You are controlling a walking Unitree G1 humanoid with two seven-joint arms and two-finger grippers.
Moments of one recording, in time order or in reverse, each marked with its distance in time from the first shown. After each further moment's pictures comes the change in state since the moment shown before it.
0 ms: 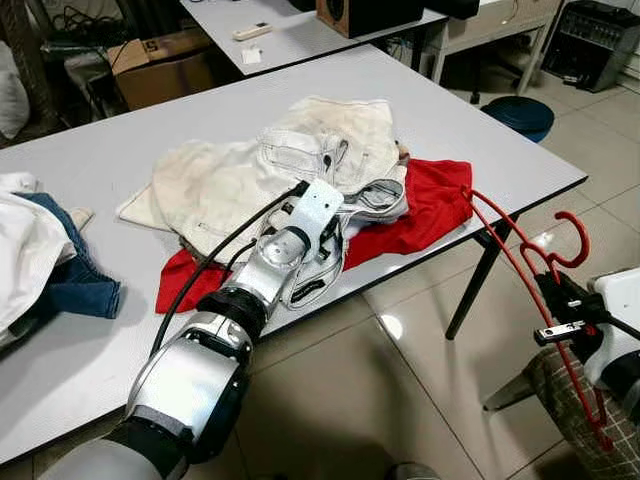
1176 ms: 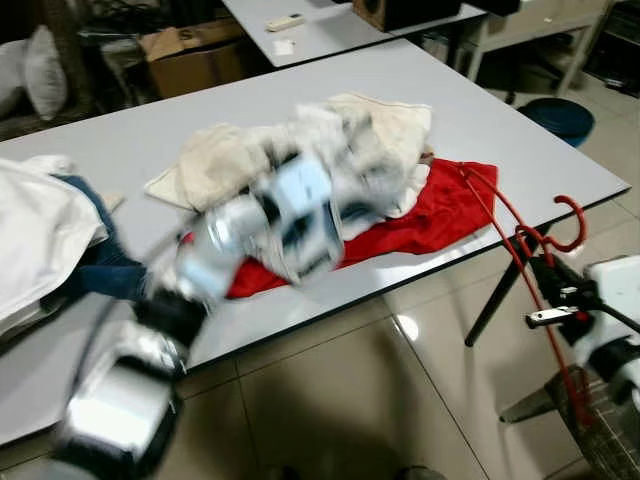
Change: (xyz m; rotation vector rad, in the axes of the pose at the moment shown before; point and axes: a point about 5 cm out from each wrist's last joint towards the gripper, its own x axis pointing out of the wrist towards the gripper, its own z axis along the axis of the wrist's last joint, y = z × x) left arm -0.038 0.028 0.025 0.395 -0.262 -0.158; right arm 0.017 0.006 0.003 0.037 -0.083 0.009
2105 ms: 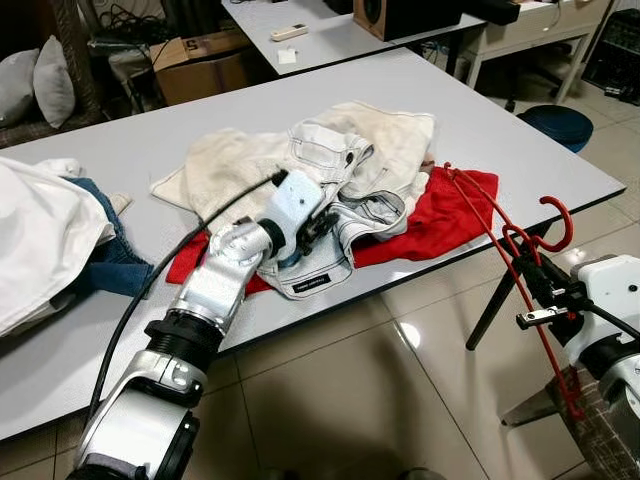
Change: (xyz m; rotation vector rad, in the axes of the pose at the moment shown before) left arm 0.000 -0.010 -0.017 -0.261 0.136 0.009; right arm 0.002 0.000 -0.001 -0.027 -0.015 0.033
